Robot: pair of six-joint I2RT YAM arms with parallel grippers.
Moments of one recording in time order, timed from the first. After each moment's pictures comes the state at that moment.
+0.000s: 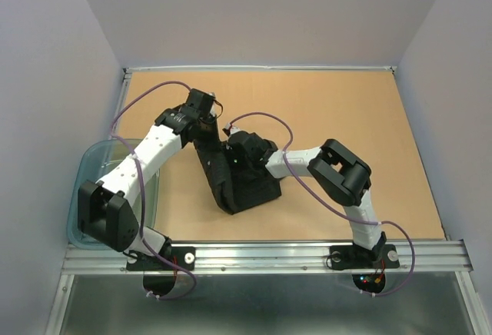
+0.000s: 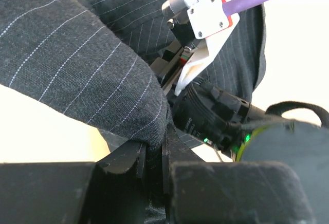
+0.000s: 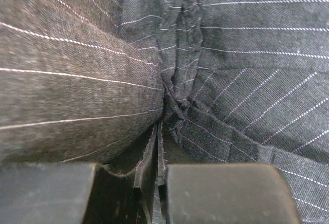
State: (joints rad) left arm -0.48 1.40 1.25 -0.82 0.03 -0.56; right arm 0.91 2.09 1.27 0.21 -0.17 0.68
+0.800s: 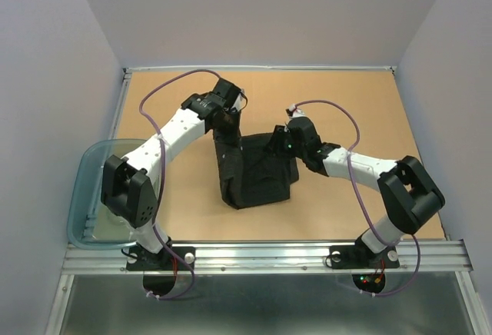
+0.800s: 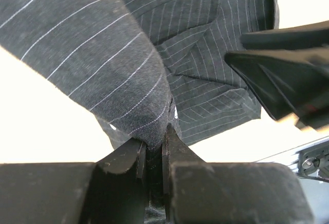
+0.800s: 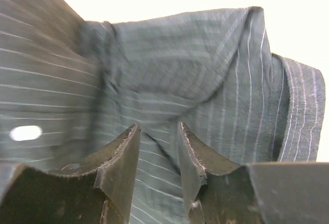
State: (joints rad) left arm -0.58 1.64 1.49 -0.92 0.05 -0.42; right arm 0.64 1.58 0.89 0.13 -0.05 0.65
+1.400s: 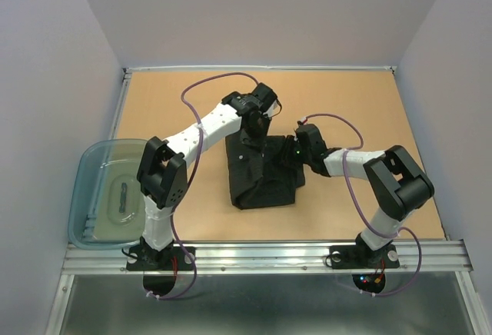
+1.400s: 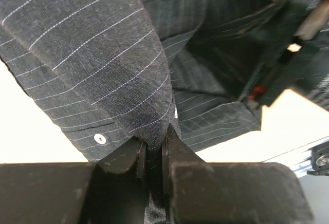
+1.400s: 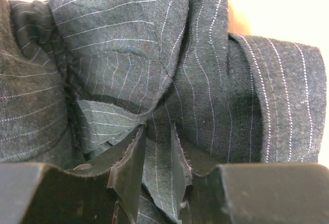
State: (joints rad) left arm -0.73 1.92 1.73 -0.99 0.04 -0.39; right arm 0.52 1.69 0.78 0.16 -0.14 0.78
